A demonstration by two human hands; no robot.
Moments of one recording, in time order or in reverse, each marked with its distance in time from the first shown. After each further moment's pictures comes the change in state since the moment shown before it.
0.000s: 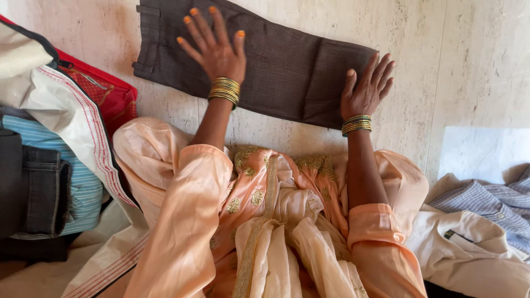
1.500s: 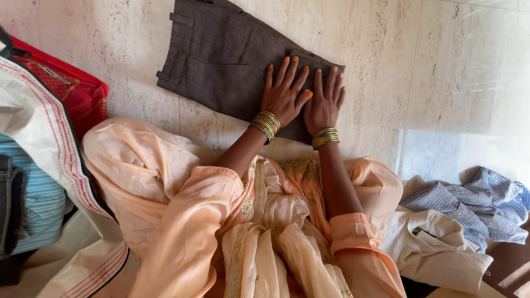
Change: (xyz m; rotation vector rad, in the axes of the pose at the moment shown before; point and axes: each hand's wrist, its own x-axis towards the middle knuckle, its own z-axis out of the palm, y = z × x) left_hand -0.086 0.103 0.083 -0.296 0.018 0.689; right_hand -0.030 -0.030 0.016 -0.031 -0.104 -0.238
